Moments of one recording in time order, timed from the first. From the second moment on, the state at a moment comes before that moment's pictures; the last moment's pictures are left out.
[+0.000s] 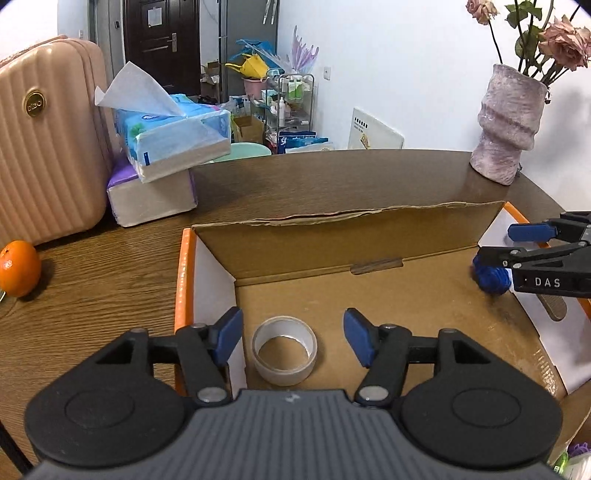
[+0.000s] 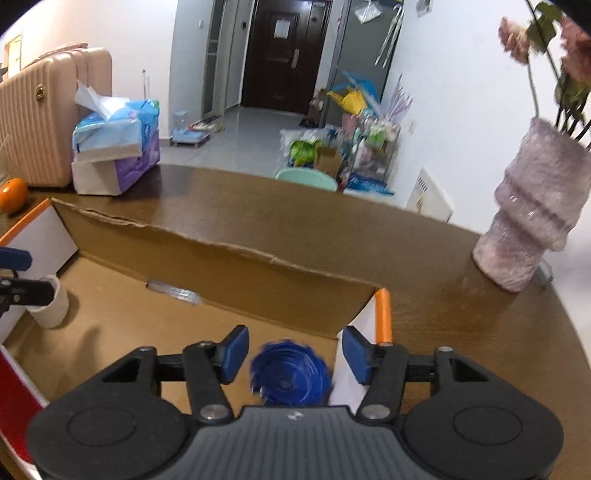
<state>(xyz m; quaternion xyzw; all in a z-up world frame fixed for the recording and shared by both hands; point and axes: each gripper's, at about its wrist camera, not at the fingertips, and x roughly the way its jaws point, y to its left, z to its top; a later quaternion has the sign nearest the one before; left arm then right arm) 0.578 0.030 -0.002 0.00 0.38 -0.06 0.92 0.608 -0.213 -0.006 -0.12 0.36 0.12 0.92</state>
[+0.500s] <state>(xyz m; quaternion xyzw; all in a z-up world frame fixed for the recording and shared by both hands) 0.515 0.025 0.040 0.00 0.36 -0.05 0.93 0.538 -0.222 0.049 -0.11 0.32 0.11 0.94</state>
